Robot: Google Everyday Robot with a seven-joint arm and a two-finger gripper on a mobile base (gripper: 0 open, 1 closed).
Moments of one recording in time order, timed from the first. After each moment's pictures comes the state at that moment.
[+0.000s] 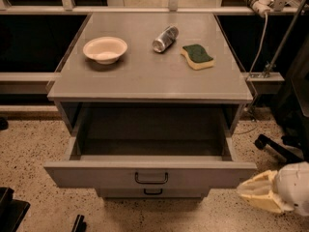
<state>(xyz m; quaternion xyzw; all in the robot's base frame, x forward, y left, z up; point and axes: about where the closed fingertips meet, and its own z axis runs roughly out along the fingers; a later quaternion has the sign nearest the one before) 0.345 -0.225 0.730 -0.49 0.79 0.24 0.29</state>
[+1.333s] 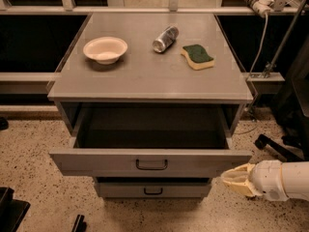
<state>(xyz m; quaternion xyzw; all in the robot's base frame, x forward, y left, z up) 0.413 -0.225 0.649 -0.46 0.78 0.23 0.35</state>
